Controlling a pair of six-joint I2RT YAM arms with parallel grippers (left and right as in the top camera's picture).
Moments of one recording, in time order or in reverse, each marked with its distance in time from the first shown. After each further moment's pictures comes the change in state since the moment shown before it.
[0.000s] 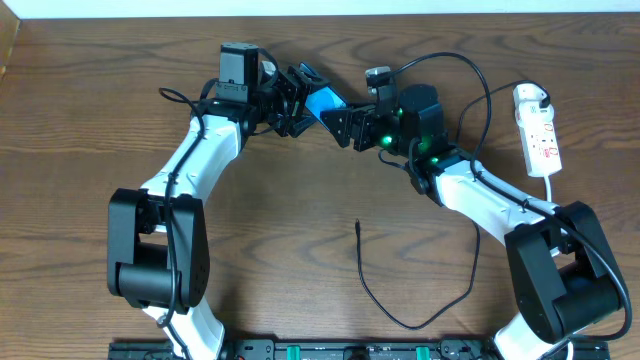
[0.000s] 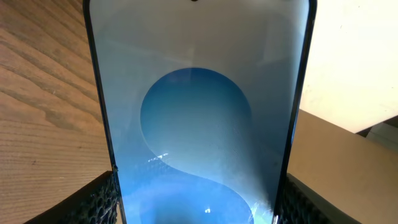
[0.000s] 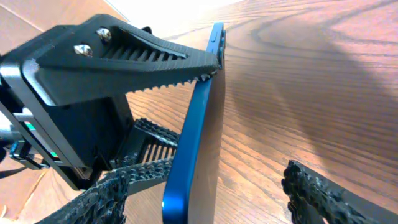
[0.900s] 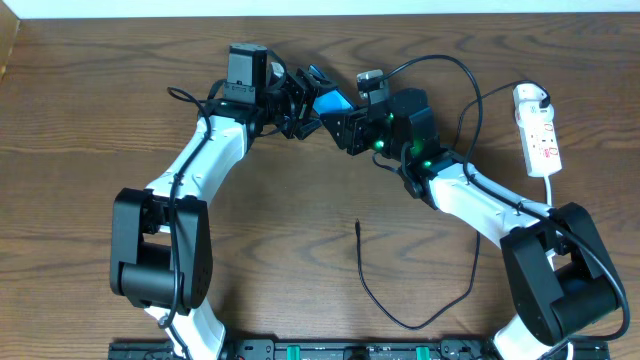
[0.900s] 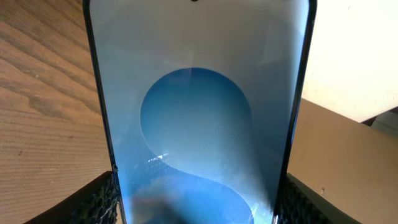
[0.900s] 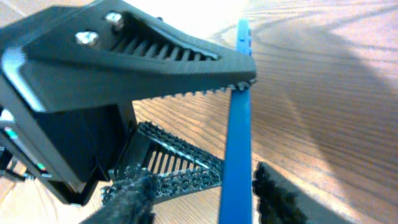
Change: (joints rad) left arm -0.030 0.000 0.000 0.000 0.013 0.000; right arm 0.036 0.000 0.000 -0.005 0.061 -0.043
